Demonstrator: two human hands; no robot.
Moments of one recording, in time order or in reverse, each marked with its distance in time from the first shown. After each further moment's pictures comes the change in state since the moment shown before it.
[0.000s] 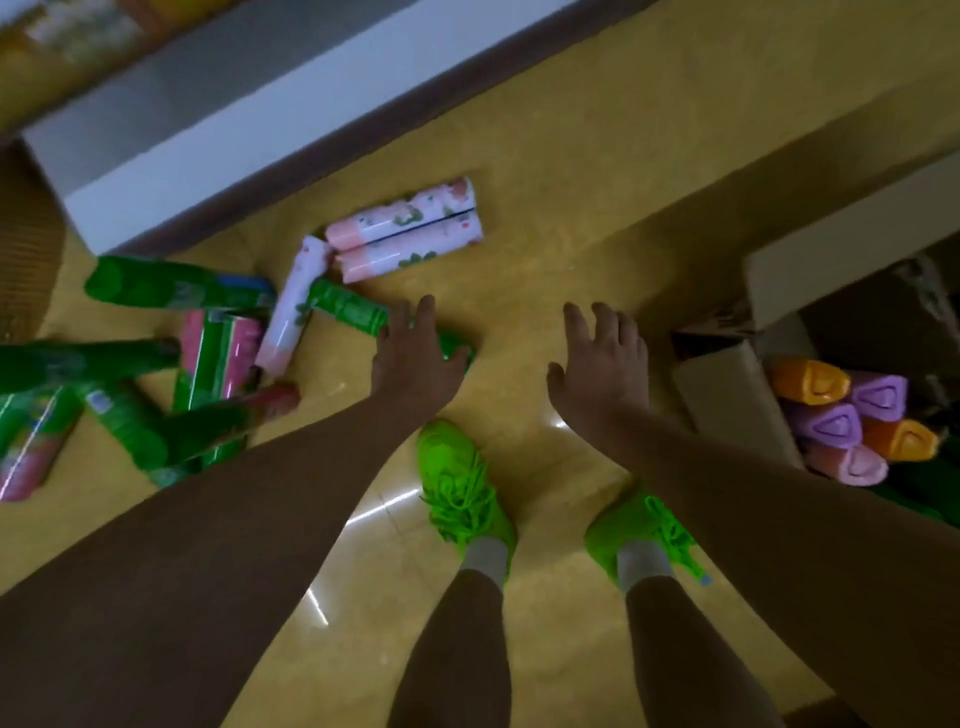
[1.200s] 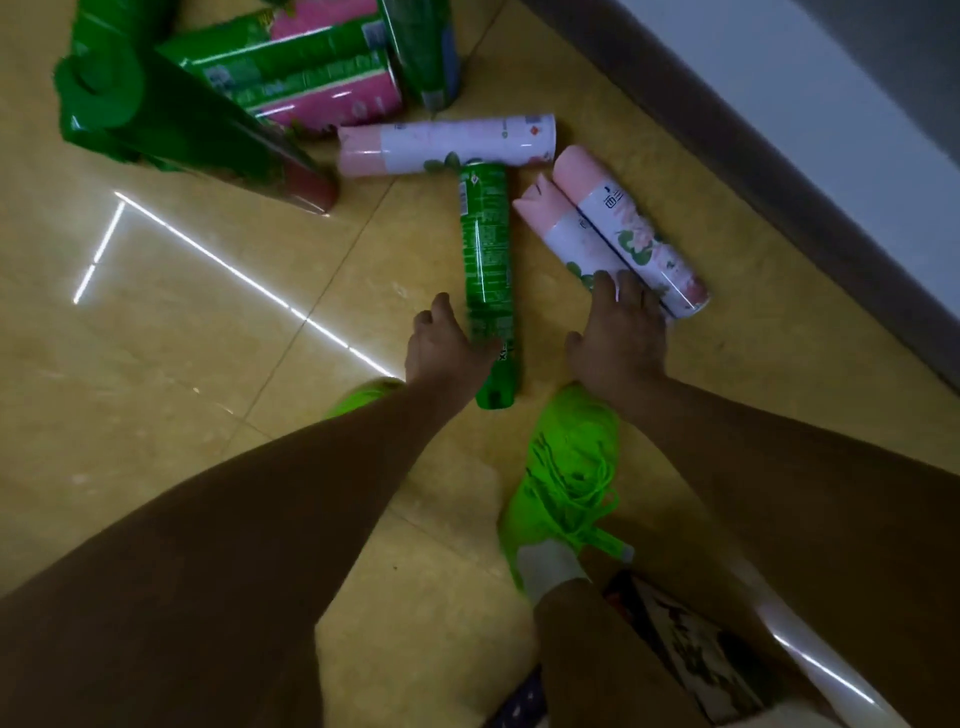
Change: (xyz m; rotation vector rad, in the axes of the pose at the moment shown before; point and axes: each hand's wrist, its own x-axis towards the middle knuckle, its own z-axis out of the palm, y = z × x) left_hand 0.083 -0.074 0.109 -1.040 0.196 -0.878; right_hand 0.223 -0.148 0.075 -0.636 -0.144 -0.752
